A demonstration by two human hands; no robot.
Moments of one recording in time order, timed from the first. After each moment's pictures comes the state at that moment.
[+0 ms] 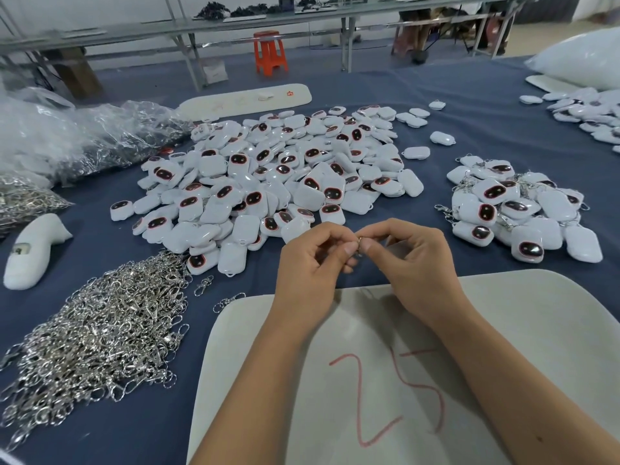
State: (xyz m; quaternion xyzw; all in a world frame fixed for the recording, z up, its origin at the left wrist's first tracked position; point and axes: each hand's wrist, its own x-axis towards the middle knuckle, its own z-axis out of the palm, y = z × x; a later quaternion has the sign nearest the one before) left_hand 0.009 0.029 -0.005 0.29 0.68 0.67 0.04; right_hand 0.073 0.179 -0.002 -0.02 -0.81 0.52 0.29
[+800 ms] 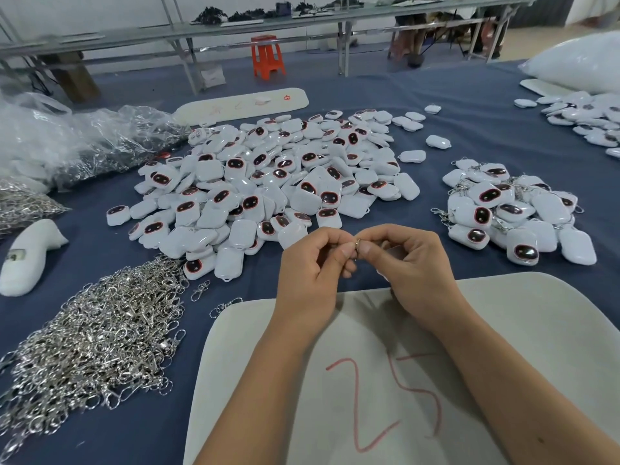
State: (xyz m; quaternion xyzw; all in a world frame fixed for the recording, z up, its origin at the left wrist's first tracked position) left_hand 0.013 0.032 -0.003 0.30 0.69 0.65 0.01; right_hand 0.071 0.183 -0.005 -0.03 -0.76 0.60 0.24
